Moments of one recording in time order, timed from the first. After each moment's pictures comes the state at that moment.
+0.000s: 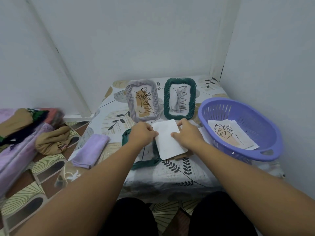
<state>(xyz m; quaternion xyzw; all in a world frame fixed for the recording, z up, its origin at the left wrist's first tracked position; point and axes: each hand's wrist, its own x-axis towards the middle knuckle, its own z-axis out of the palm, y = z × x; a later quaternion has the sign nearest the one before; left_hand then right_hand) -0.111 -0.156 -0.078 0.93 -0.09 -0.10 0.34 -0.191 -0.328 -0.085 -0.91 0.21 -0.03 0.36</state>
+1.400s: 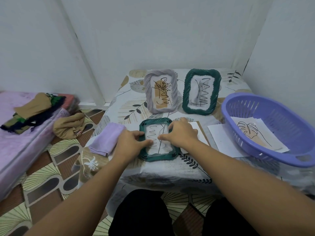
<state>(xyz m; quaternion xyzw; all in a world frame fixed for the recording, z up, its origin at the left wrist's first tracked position) -0.130 -0.049 -0.117 0.92 -0.07 -0.04 0.37 -0.163 -0.243 -0.086 -0.96 0.17 0.04 0.22</state>
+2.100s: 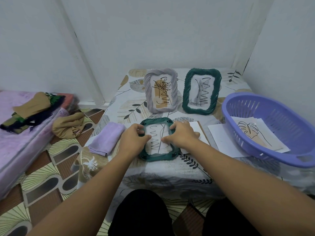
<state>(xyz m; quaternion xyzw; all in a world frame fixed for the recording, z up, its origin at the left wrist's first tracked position) -0.127 -0.063 -0.114 0.90 -0.03 -0.03 0.44 -0.162 -0.248 -0.093 -0.93 0.21 0.07 0.30</state>
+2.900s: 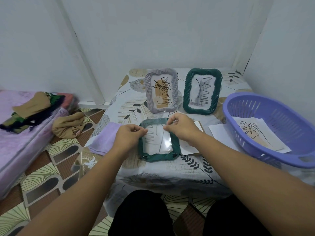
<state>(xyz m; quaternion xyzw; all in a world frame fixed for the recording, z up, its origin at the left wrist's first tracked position) -0.117 -0.053 -0.105 0.81 0.02 -0.09 0.58 -0.147 -0.259 -0.092 -0.85 0.17 0.01 0.49</state>
